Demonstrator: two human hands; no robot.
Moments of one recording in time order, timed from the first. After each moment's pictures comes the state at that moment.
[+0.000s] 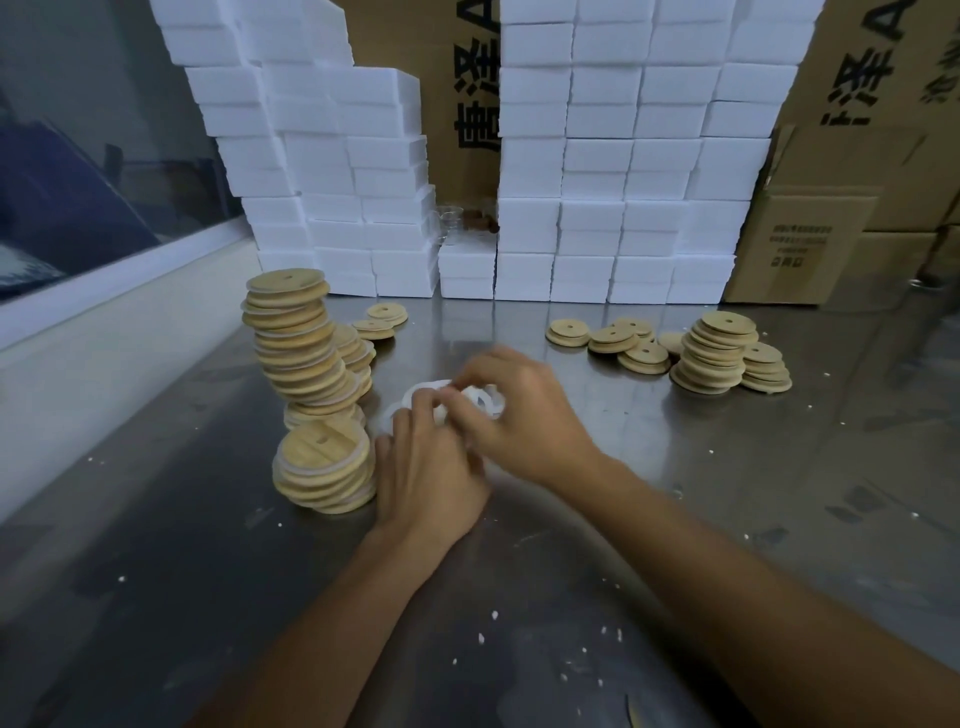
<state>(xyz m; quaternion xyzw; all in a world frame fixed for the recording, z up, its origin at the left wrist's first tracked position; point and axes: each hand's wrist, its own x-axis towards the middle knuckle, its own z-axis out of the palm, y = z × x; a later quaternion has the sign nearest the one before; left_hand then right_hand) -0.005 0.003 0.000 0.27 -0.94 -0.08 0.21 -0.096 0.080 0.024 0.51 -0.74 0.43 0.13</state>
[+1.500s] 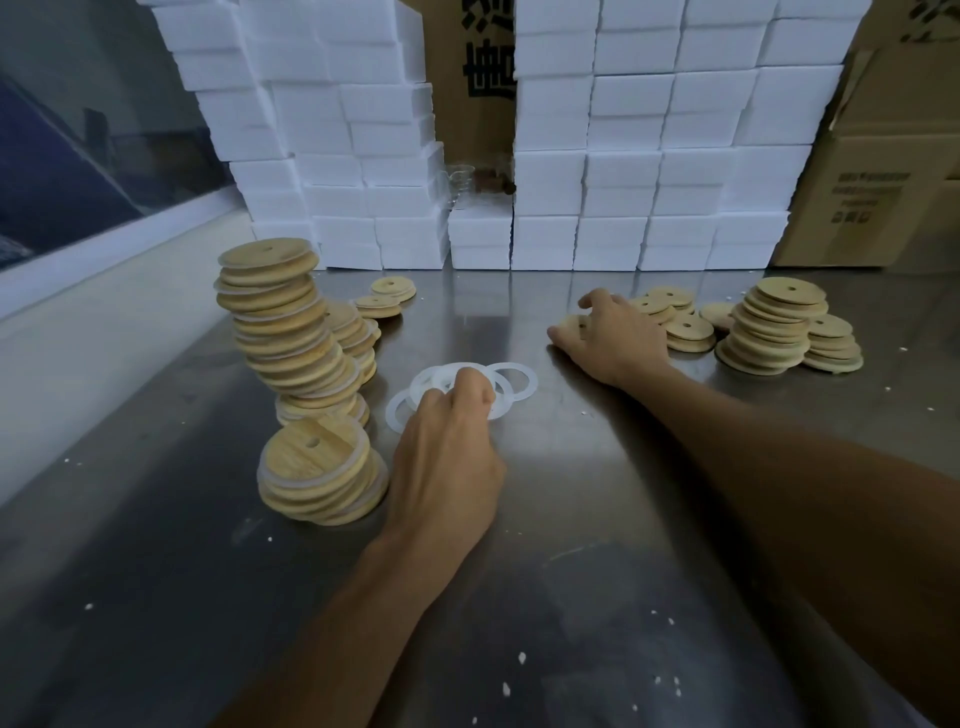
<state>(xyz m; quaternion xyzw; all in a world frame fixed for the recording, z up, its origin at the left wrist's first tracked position) -0.020 -0.003 -0.003 0.24 -0.91 -0.19 0.29 -0.265 0.058 -0.015 0.29 -0.92 0.22 0.12</state>
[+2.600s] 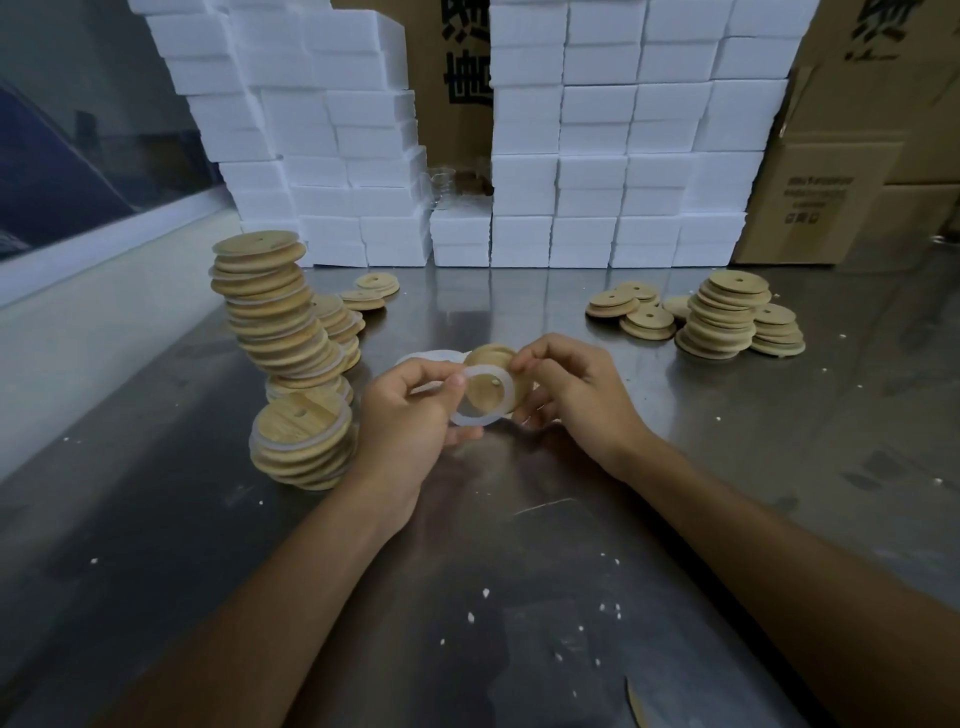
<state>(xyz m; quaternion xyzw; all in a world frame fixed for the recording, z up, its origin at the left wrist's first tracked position) -0.010 0.002 0.009 0.24 -0.63 -0.66 0.32 -0.130 0.114 -0.001 0.36 -0.67 0.64 -0.11</state>
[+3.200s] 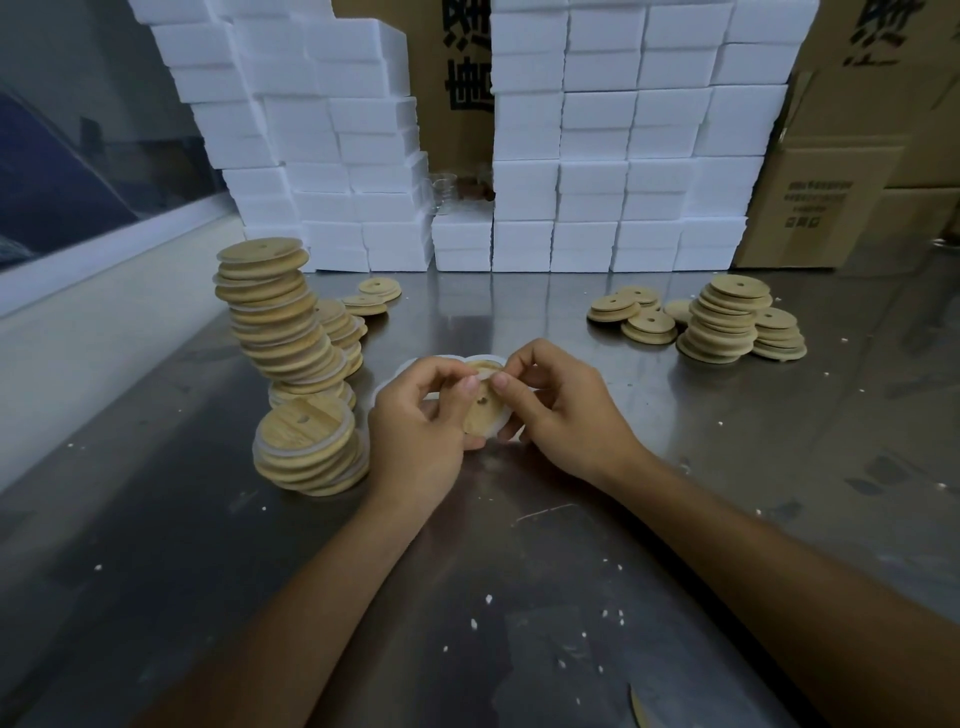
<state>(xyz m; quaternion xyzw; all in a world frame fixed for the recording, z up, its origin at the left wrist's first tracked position) -0.013 0.002 -0.006 0.15 -0.71 -0.56 0.41 -0.125 0.110 -0.011 0.46 -0.69 0.56 -0.03</state>
